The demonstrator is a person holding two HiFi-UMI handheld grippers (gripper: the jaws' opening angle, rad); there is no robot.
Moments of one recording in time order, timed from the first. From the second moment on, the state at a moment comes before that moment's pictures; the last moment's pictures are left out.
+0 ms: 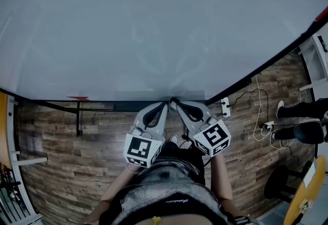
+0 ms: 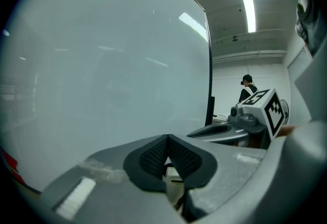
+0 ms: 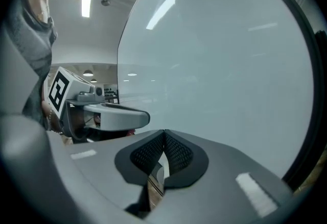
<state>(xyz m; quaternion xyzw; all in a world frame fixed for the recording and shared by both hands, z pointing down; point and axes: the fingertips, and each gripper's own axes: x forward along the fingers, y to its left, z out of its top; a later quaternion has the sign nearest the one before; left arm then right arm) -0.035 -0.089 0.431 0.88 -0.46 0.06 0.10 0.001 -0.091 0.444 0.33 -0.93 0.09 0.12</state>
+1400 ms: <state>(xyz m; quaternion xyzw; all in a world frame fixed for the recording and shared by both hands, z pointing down) -0.043 -0.085 0.349 0.89 -0.46 -0.02 0.04 -0.012 -0.080 0.343 0.37 -0.93 -0.02 0.00</state>
